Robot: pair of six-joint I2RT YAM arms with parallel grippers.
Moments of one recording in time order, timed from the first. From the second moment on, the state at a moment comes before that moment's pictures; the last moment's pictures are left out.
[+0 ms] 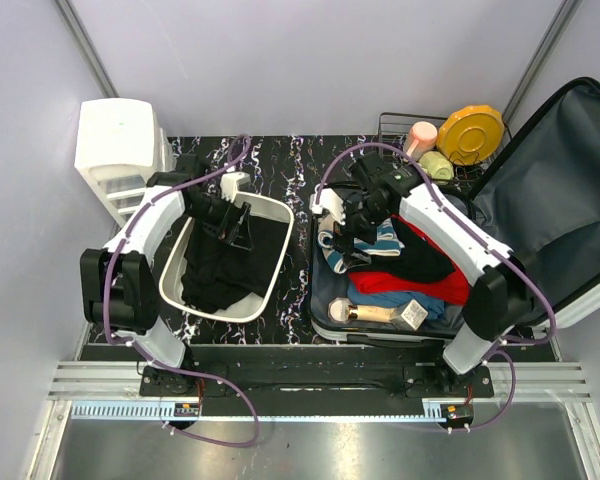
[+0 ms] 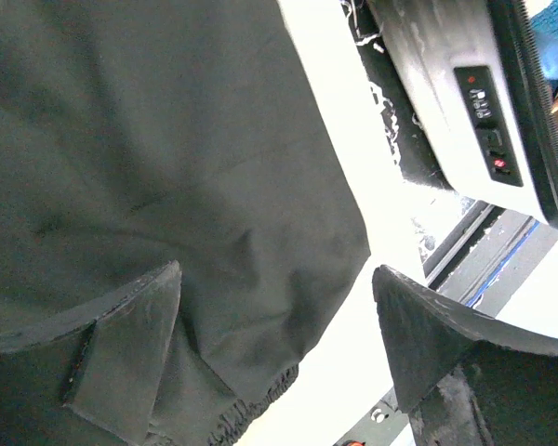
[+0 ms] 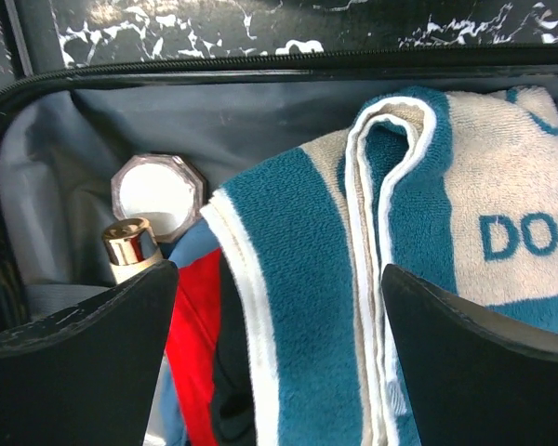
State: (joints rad) left arm -0.11 1.65 1.33 -0.98 0.65 0.39; right arm 0.55 1.65 1.56 -1.12 -0.49 -0.82
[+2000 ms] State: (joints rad) left arm 0.14 1.59 1.32 -0.99 0.75 0.29; right arm 0.50 1.88 1.89 -1.15 -0.43 -0.71
